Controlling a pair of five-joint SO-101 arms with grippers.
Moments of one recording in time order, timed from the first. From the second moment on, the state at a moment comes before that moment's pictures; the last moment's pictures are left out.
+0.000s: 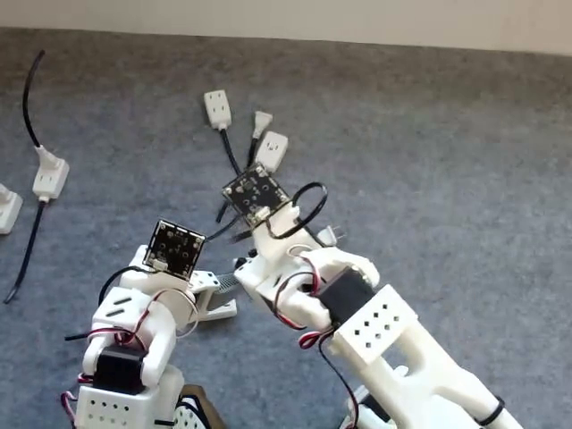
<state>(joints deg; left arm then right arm) 0.2 -101.5 85.9 56.0 -11.5 -46.7 -42.5 42.8 58.4 1.7</state>
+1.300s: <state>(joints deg) -18.5 -12.5 14.0 85.1 -13.1 -49.6 -21.2 15.7 77.8 43.6</state>
